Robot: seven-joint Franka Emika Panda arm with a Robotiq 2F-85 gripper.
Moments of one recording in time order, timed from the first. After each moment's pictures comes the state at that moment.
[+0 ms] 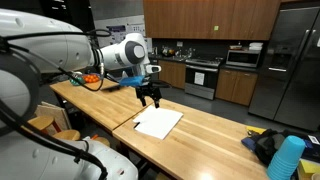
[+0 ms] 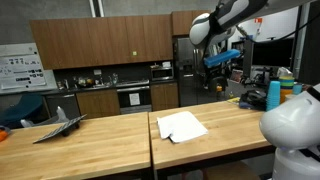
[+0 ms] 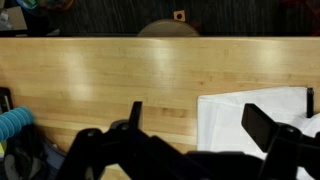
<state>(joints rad) -0.01 -0.67 0.21 -2.46 -0.09 1.71 0.30</state>
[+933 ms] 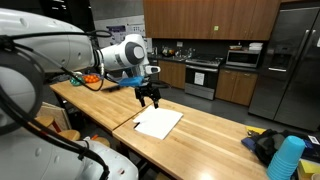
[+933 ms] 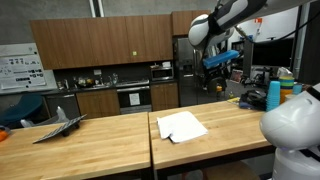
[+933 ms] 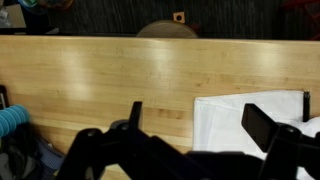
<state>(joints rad) 0.01 -0.66 0.22 -2.45 -0.09 1.71 0.30</state>
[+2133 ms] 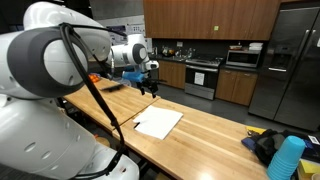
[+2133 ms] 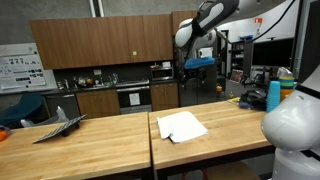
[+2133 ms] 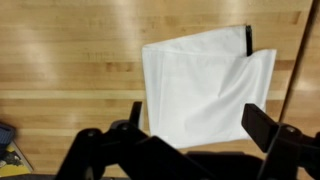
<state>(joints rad) 0.06 -0.42 0.23 -2.30 -0.02 1.96 0.44</state>
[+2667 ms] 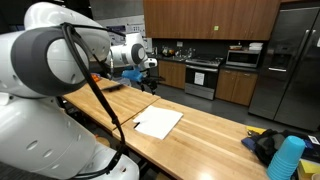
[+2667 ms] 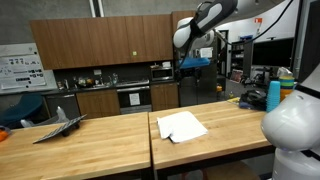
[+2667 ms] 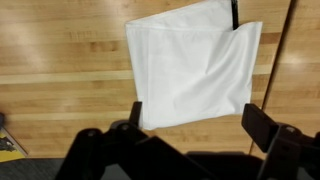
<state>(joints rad) 0.06 -0.41 0.25 -2.30 -0.02 2.06 0.48</state>
